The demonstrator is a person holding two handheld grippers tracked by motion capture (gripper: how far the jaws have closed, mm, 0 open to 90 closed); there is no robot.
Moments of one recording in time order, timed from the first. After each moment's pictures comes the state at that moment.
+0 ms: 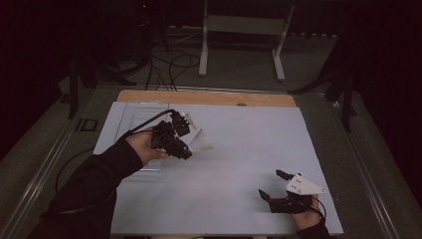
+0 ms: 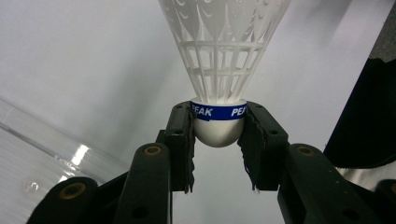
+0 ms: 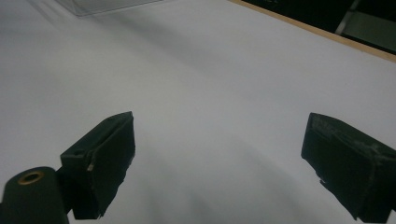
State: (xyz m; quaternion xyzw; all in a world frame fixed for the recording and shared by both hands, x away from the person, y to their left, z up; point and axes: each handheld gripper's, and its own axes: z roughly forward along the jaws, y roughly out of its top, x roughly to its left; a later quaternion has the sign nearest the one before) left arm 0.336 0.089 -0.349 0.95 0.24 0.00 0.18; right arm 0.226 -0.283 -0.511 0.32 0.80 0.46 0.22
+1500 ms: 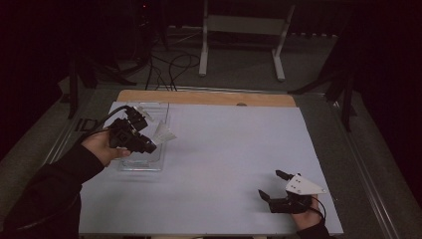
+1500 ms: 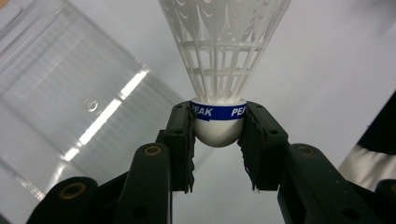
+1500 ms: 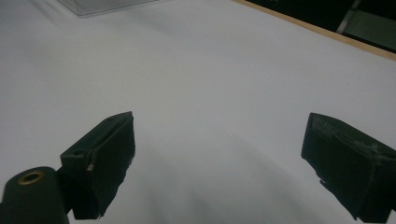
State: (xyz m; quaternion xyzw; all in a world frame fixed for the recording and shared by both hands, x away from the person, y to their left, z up) left arm 0.334 0.184 -0.346 0.92 0.34 0.03 0.19; right arm 0.226 -0.283 -0.511 0.31 0.80 0.46 0.22
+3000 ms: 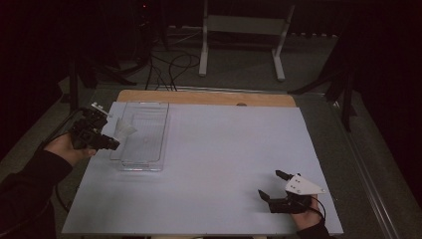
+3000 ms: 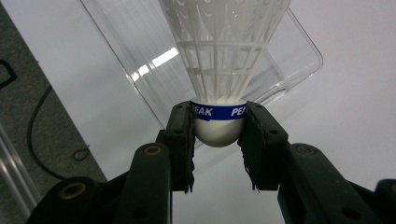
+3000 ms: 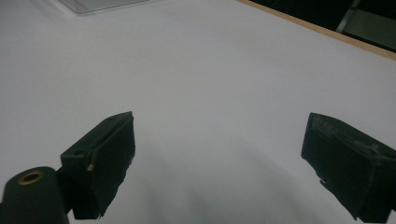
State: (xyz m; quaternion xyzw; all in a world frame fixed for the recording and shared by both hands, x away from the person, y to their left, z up) left arm 0.343 0.277 -0.371 0.87 0.47 0.06 0.16; right arm 0.226 -0.282 -0.511 0.32 0.80 0.46 0.22
